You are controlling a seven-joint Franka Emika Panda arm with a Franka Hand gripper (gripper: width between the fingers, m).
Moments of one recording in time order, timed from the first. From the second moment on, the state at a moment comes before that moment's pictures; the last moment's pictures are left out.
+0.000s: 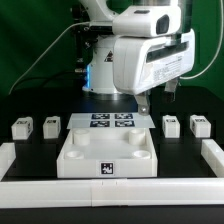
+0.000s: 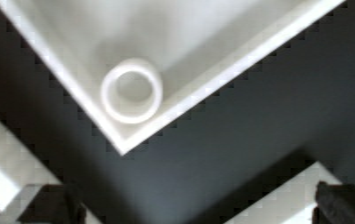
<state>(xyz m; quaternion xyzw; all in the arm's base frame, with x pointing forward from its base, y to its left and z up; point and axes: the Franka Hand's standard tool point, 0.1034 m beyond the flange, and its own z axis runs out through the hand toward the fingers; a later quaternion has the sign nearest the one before) 0.546 0.053 0.101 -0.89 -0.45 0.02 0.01</state>
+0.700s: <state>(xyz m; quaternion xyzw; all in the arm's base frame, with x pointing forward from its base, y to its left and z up) 0.483 0.021 0.075 -0.86 -0.52 0.03 0.01</state>
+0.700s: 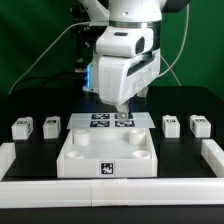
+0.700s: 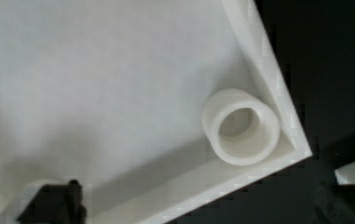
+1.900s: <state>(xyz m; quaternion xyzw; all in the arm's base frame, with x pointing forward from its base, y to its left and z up) 0.425 0.003 0.038 -0.70 -0.71 0.03 0.00</state>
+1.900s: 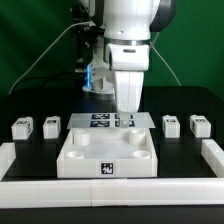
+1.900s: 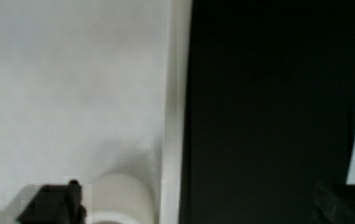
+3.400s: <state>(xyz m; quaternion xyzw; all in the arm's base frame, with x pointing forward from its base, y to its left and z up) 0.428 -0.002 0.010 -0.73 -0.69 0.04 0.01</state>
